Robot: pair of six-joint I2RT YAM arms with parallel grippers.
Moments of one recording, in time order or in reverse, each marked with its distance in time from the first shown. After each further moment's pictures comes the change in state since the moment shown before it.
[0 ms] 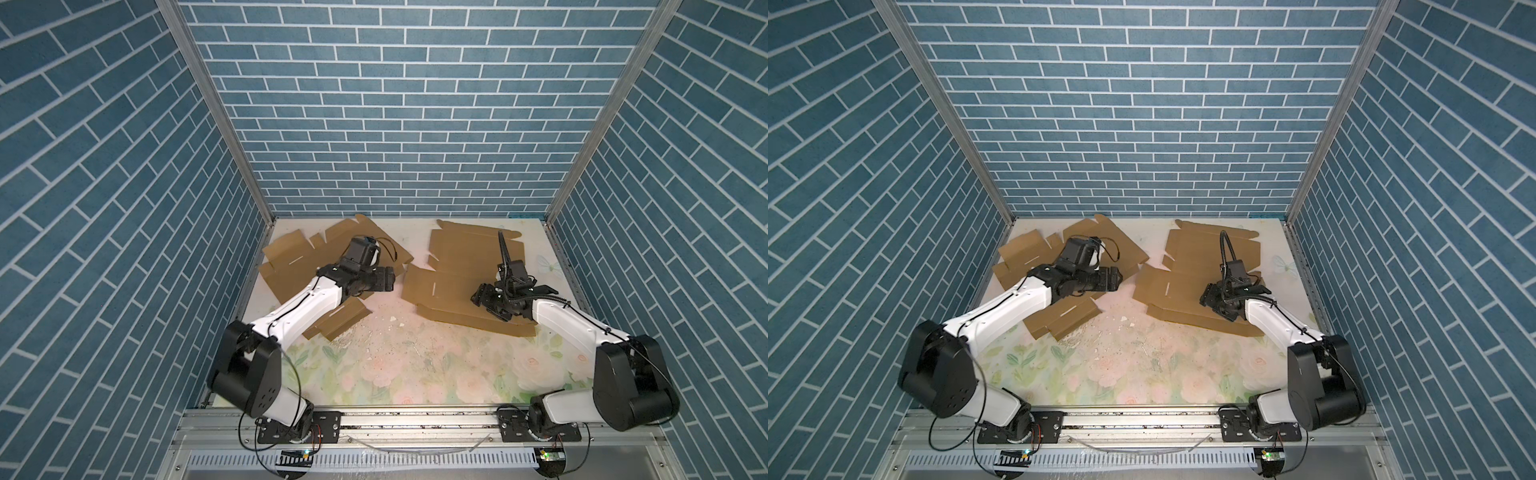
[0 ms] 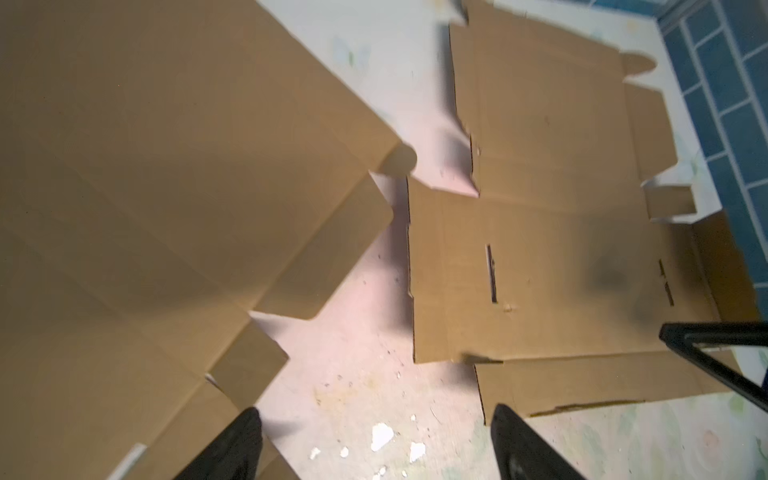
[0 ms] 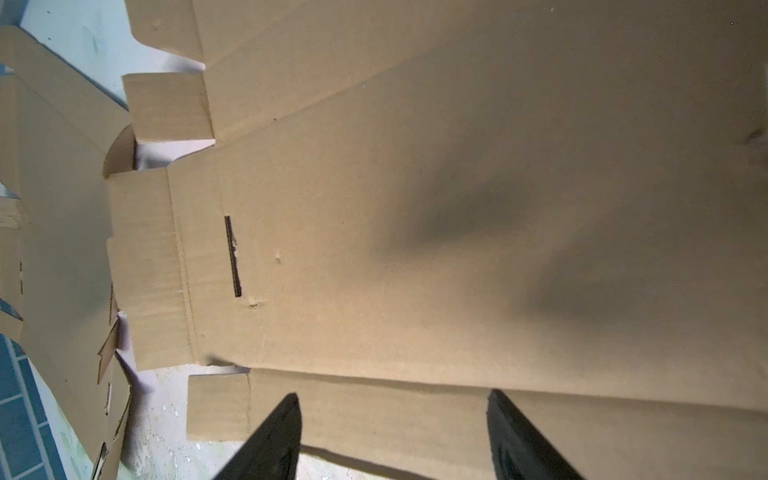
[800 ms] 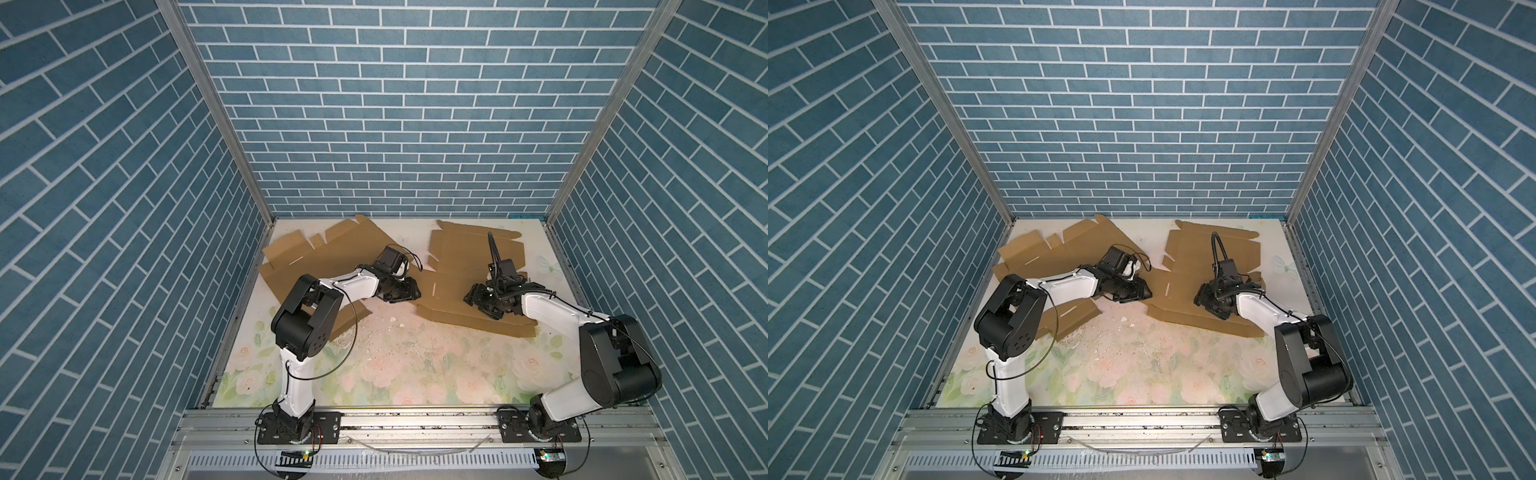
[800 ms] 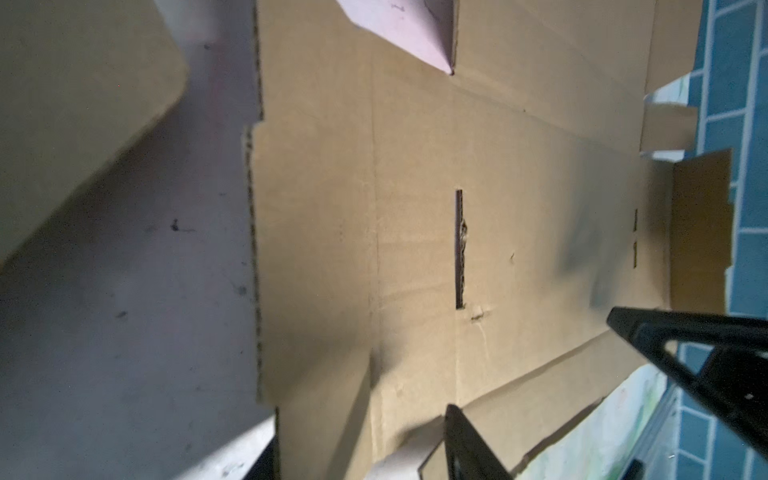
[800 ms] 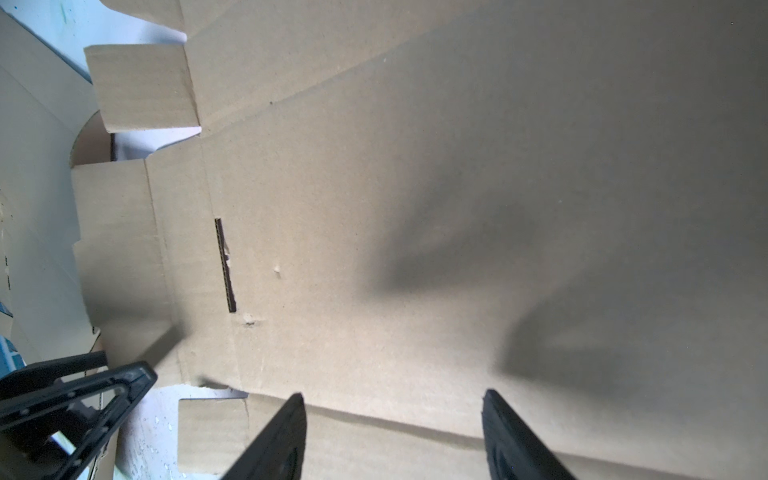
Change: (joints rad) left arm -0.060 0.417 0.141 0.181 0.293 -0.155; right arm 0.025 0.101 0.015 0.071 -0.020 0.012
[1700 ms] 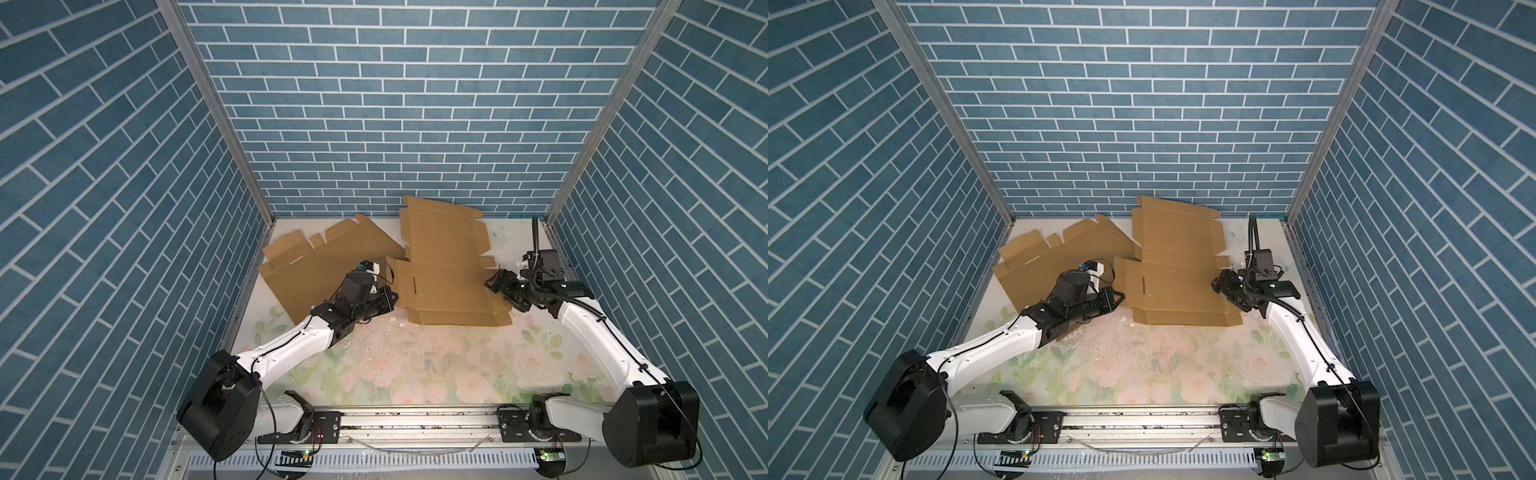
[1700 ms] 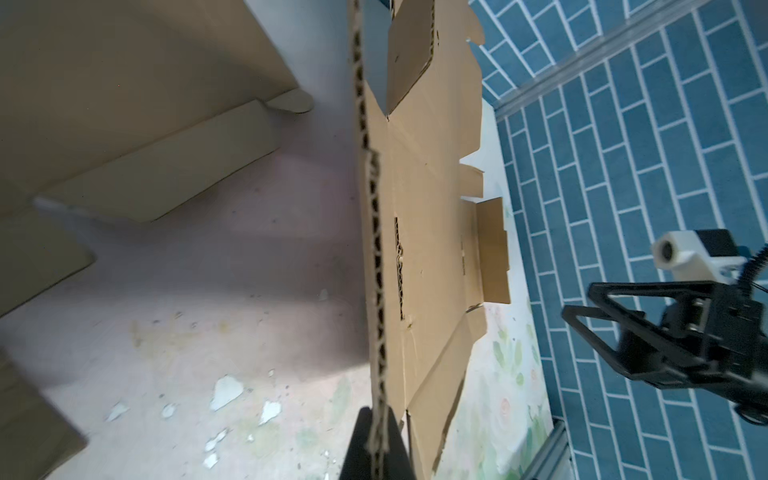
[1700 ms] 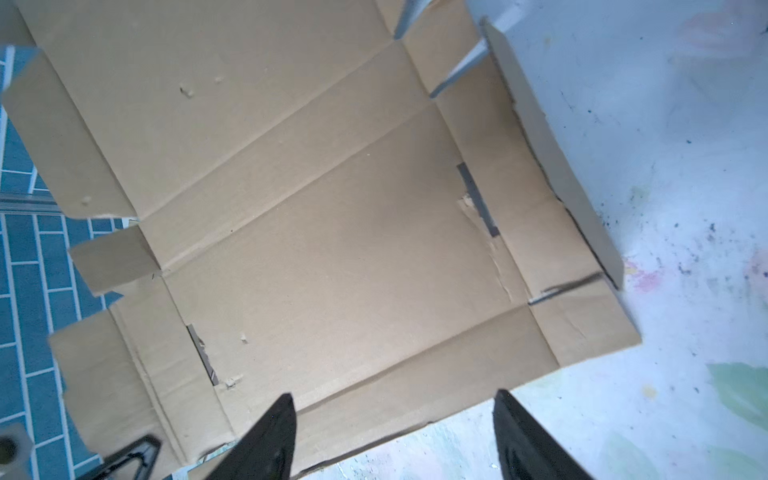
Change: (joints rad) left arm -0.047 -0.704 -0.595 0.304 -0.221 -0.291; right arm -0.164 -0.314 0.100 -0.273 -0.086 -0.039
